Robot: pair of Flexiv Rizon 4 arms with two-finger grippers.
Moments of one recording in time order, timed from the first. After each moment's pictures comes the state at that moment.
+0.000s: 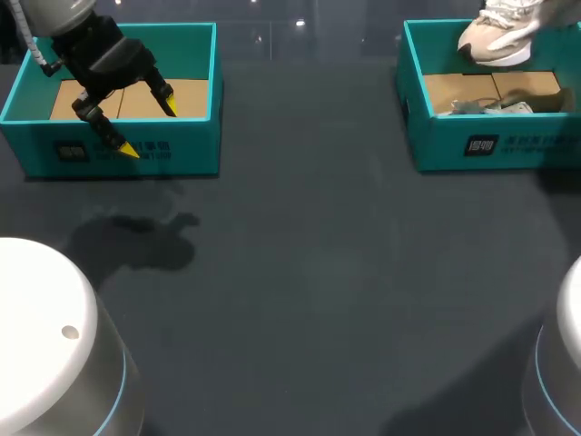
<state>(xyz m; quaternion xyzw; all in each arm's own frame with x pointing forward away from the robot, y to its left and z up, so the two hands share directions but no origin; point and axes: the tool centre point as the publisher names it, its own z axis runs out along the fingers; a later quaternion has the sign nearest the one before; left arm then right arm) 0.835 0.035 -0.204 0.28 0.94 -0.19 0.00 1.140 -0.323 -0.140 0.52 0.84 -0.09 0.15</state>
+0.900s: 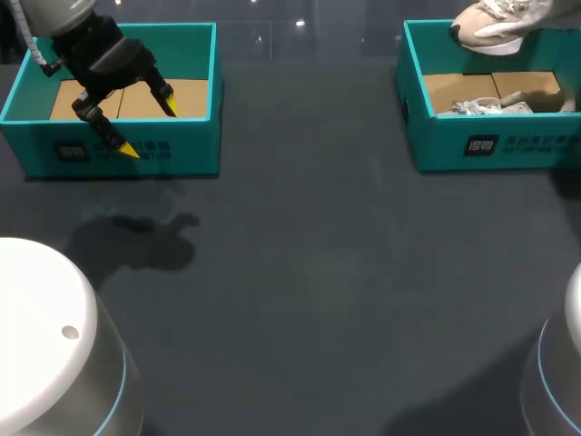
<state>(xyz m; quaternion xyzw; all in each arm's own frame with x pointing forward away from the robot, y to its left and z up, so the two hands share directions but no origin) 0.834 0.035 -0.204 0.28 0.94 -0.19 0.00 1.133 -0.344 -0.152 0.63 0.76 -0.04 0.17</state>
